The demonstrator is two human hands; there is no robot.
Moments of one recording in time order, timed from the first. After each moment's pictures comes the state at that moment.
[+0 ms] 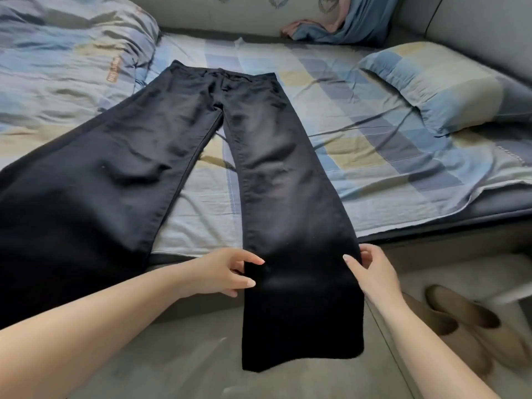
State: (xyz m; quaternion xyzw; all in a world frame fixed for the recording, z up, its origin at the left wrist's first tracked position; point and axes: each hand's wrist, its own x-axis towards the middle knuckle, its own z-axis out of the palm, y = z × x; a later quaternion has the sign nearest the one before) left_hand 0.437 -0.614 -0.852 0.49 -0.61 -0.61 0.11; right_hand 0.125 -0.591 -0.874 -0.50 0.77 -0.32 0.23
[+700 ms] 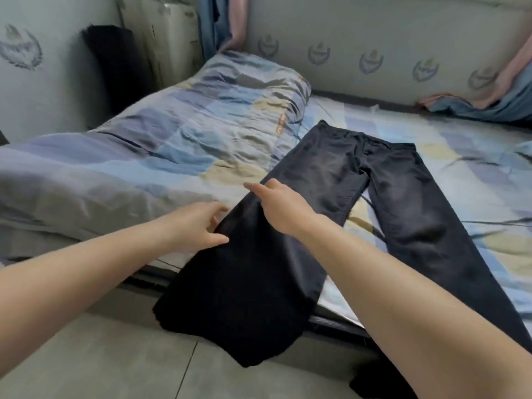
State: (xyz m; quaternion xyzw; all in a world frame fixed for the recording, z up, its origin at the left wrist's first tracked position) left_hand 0.746 -0.594 -0.739 0.72 -0.66 -0.17 0.10; right_hand 0.577 -0.712 -0.741 -0.93 0.35 -0.08 0.07
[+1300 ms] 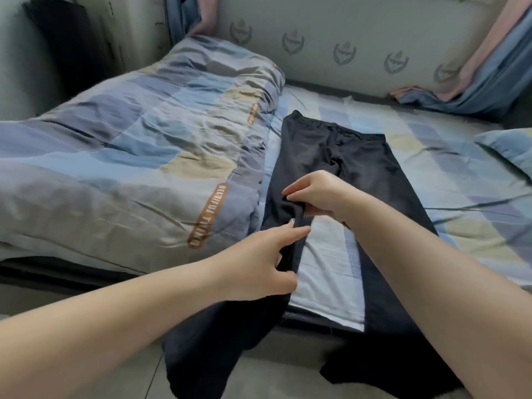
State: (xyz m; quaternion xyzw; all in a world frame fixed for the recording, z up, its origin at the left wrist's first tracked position) left_hand 0.603 -0.584 -0.719 0.55 -0.73 -0.32 0.26; right_hand 0.488 -0.743 -0.699 -0.71 0.53 -0.14 0.45
